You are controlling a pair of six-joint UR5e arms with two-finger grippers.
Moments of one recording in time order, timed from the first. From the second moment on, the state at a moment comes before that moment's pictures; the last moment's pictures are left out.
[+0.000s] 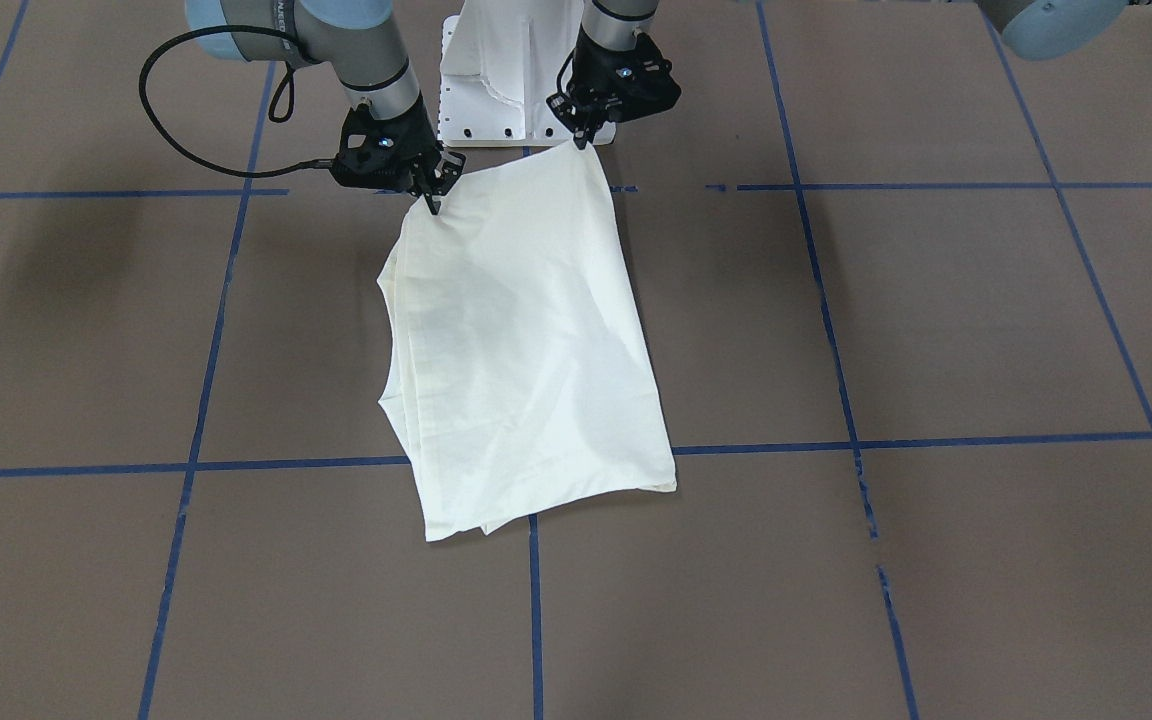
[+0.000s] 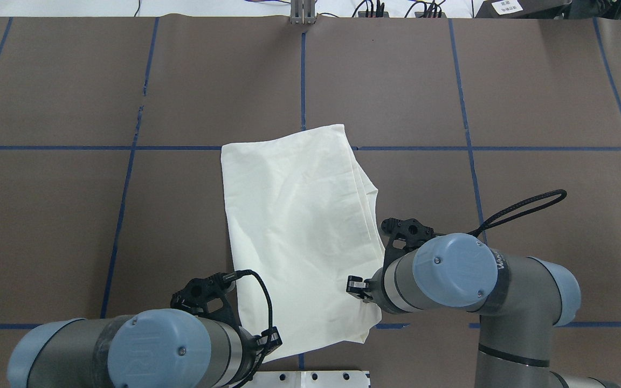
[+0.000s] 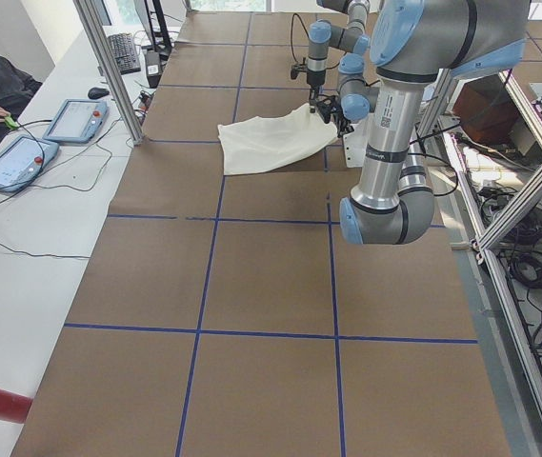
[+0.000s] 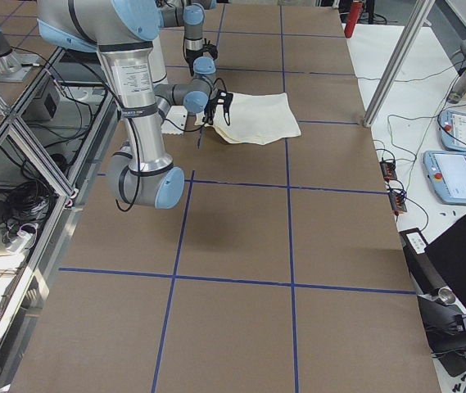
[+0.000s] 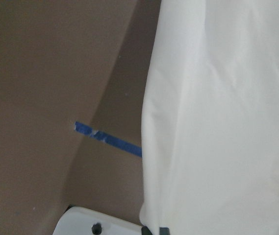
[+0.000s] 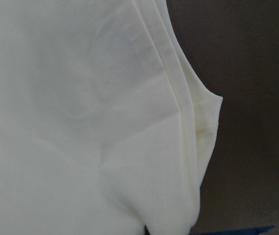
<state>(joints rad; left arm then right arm) -0.10 -2.05 -2.15 -1.48 -1.69 -1.93 0.28 -1.25 2.05 -1.45 1.81 1.61</state>
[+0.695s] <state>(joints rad) -0.19 -2.06 -2.17 -1.46 -1.69 -1.84 0.36 -1.16 1.99 -1.45 1.84 1.60</state>
